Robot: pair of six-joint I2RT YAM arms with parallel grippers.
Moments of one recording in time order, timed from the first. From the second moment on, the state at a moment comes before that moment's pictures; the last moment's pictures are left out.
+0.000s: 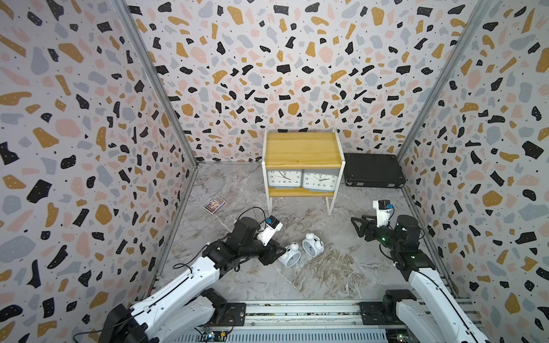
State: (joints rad) left arm -0.64 0.95 0.60 -0.39 0.47 -0.11; right arm 0.06 0.76 0.42 -0.06 -0.51 0.20
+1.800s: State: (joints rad) left arm -0.56 1.39 1.32 -0.91 0.63 0.40; right arm 0.31 1.03 0.82 -0.21 -0.99 -0.06
